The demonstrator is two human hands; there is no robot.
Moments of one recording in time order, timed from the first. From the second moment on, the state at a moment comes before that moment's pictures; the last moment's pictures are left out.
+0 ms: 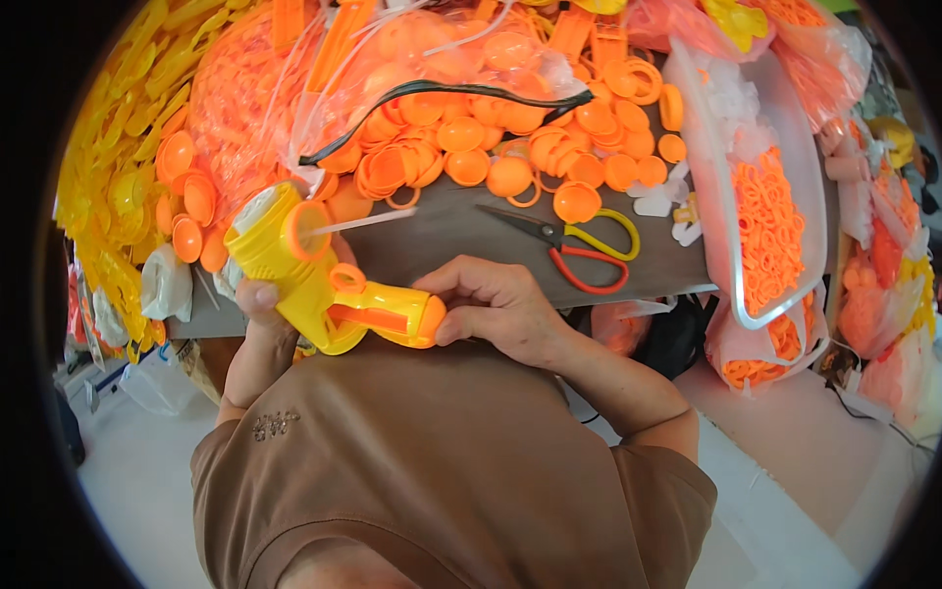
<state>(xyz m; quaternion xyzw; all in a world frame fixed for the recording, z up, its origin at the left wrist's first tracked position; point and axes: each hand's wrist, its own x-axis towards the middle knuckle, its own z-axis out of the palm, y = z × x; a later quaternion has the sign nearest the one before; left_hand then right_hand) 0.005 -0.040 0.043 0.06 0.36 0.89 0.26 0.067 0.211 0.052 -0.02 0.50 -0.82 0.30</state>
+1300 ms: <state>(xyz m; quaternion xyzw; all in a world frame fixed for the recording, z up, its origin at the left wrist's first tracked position) 0.001 -0.013 0.055 0.03 0.56 0.82 0.14 -0.062 0.360 0.039 0.00 0.95 -0.08 -0.29</state>
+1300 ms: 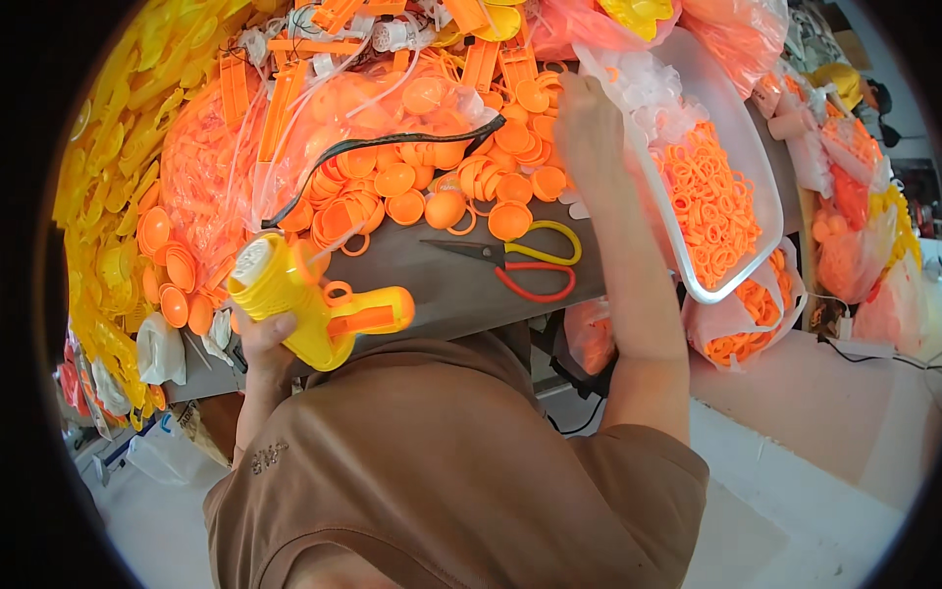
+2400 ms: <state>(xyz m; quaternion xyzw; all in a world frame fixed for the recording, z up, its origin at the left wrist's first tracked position) -0.008 0.001 0.051 0.09 0.58 0.78 0.20 -0.066 0.360 0.022 0.06 0.97 -0.07 -0.23</state>
